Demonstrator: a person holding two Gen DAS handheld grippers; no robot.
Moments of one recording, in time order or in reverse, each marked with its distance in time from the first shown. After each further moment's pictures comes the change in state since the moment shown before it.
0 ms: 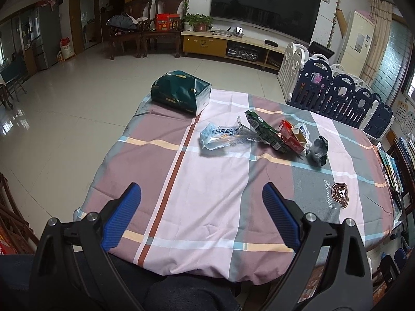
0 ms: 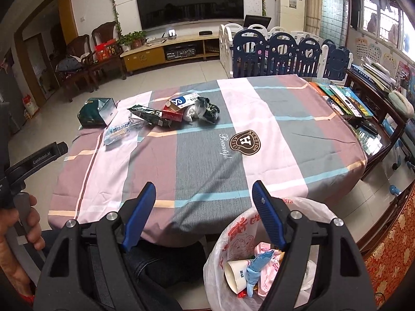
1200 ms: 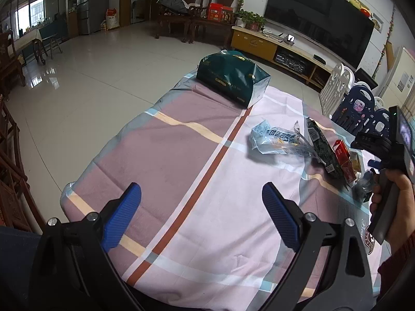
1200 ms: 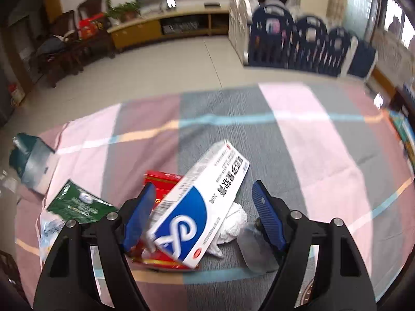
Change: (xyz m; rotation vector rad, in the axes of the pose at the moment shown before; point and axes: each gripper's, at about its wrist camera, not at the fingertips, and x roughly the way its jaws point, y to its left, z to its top) left arm 0.085 0.042 -0.015 -0.252 0.019 0.149; right arm 0.340 0.052 0.193 -0.022 0.183 -0.013
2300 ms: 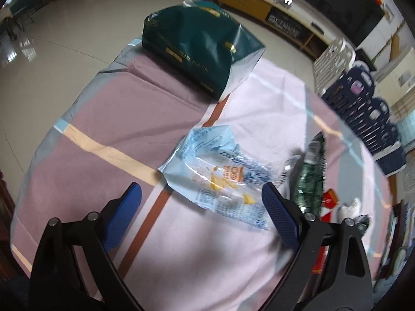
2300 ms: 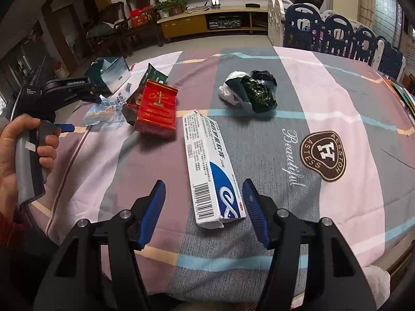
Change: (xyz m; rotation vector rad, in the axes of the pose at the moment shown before) left arm 0.145 -0.066 0.079 0.002 0.294 -0.087; right arm -0.121 -0.027 -0.194 -0.133 -0.031 0.218
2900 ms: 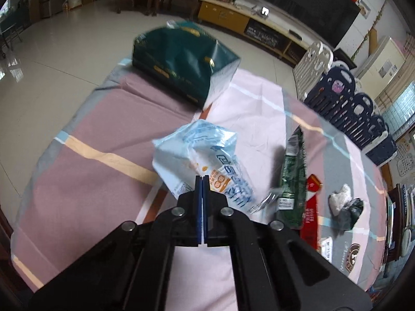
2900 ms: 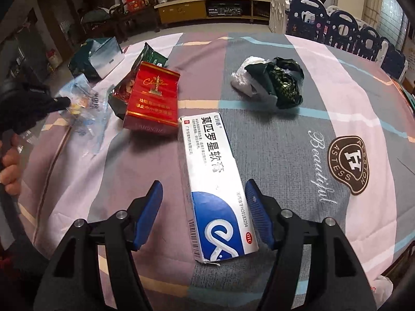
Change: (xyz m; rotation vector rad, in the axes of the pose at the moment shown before) left arm -0.036 0.007 -0.021 0.060 -0.134 -0.097; right arm 0.052 0.026 0.013 -0.048 0.077 -0.062
